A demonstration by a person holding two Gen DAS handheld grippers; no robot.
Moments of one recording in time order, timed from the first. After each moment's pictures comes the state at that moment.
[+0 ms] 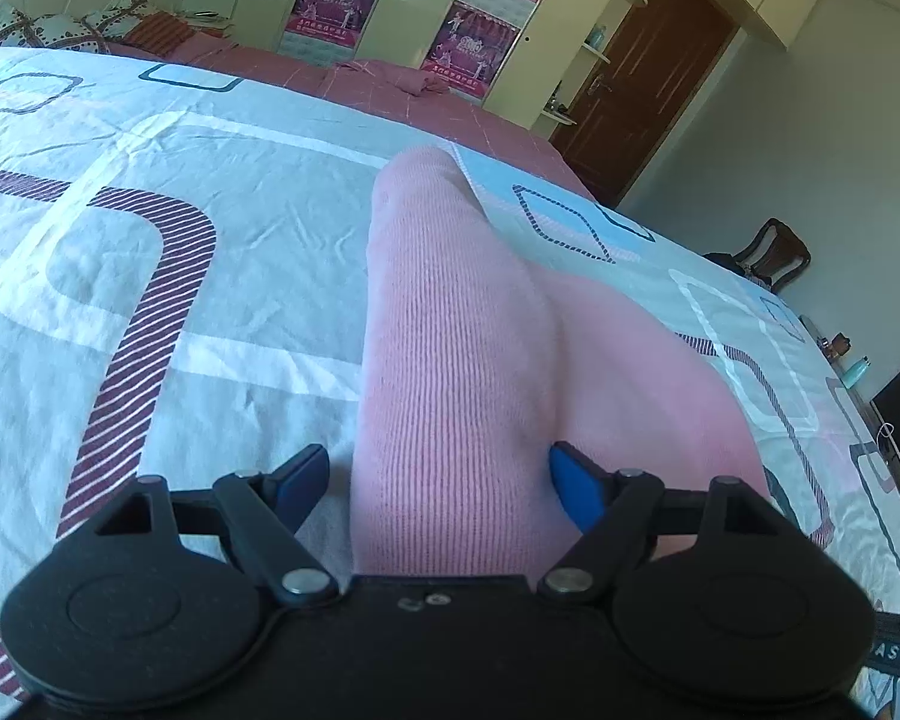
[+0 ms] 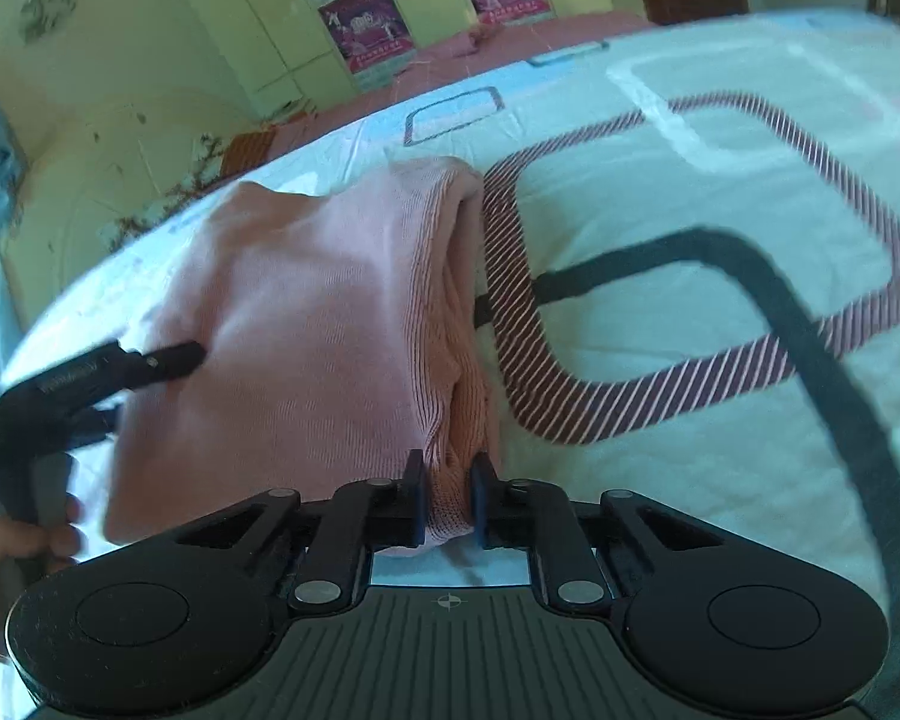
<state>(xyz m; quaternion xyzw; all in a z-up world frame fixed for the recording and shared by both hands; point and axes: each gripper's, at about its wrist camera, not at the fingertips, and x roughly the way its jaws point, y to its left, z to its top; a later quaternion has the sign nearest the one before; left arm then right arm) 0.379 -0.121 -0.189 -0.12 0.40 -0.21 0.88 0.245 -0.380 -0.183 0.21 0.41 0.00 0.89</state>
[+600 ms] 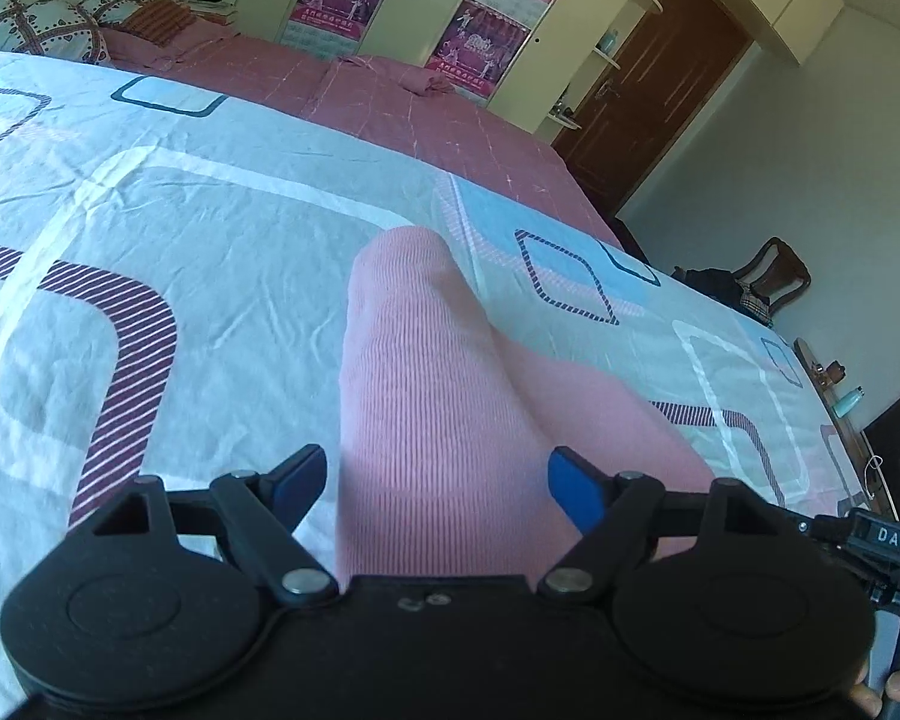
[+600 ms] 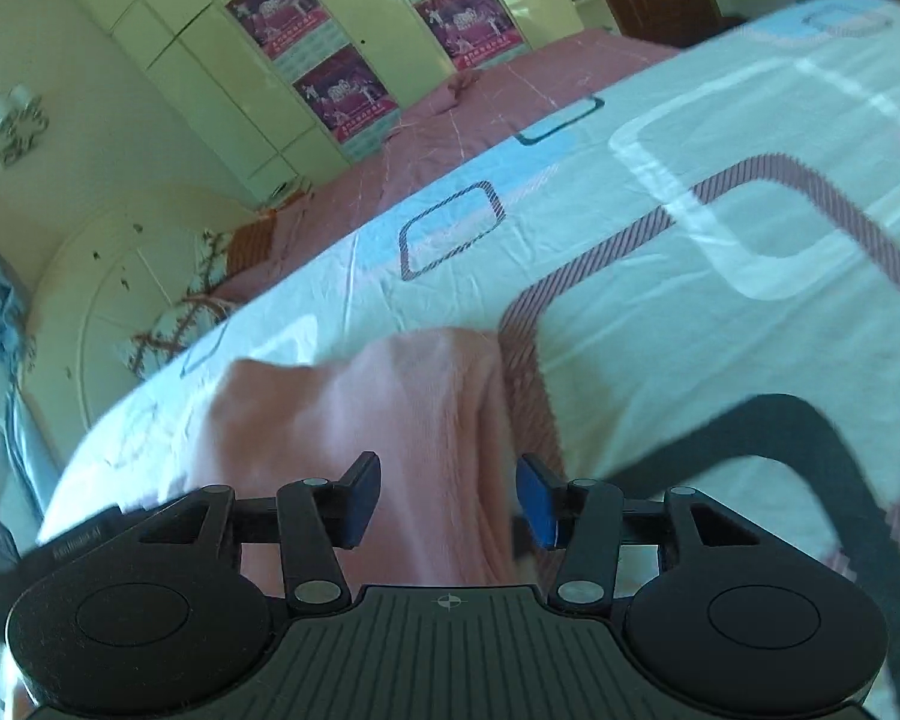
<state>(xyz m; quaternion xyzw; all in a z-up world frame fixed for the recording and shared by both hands) 0.451 -0.132 -0.169 -0.15 0.42 -0.21 0.87 0.344 -0.430 -0.164 0.34 0.36 0.01 0.87</state>
